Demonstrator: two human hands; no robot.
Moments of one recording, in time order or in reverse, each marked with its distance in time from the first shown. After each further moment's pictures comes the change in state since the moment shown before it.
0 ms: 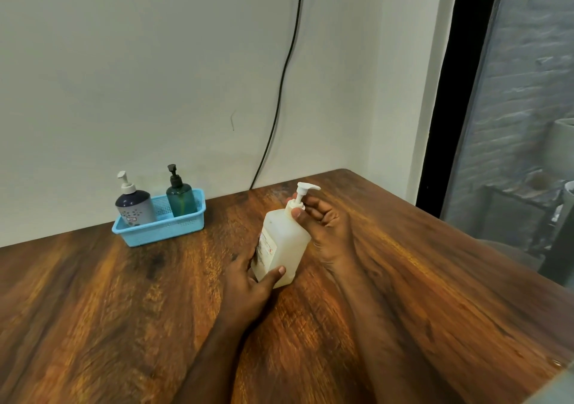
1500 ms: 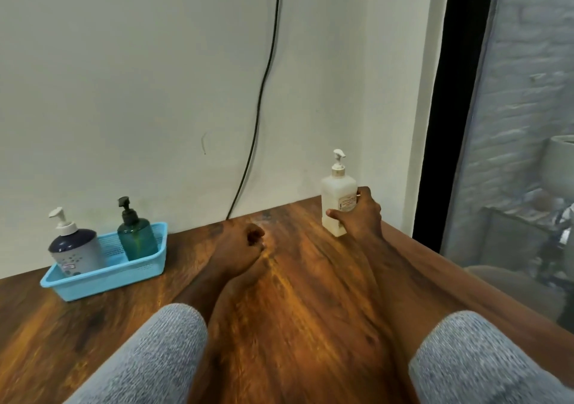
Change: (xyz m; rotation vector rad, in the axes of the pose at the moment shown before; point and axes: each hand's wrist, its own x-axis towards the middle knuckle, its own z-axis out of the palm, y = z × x) left_hand 0.195 0.007 0.043 0.532 -0.160 0.131; right_hand 0.203 0.049 -0.133 -0.827 0.343 0.033
